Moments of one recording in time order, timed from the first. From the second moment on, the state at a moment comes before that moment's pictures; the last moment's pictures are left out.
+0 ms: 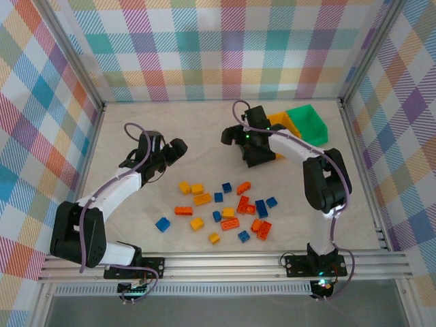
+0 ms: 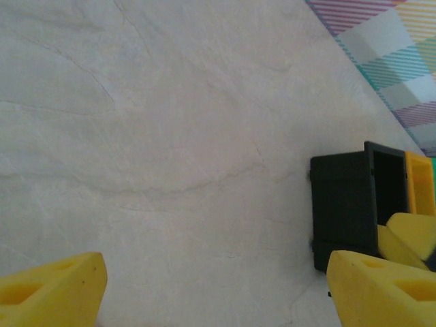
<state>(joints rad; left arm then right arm) -0.28 1.40 0.87 -0.18 0.12 -0.87 0.47 1.94 1.47 -0.38 -0.25 0.57</state>
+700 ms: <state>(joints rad) -0.70 2.14 1.75 -0.44 -0.15 -0.85 0.35 1.43 1.02 -0.43 0.09 0.65</state>
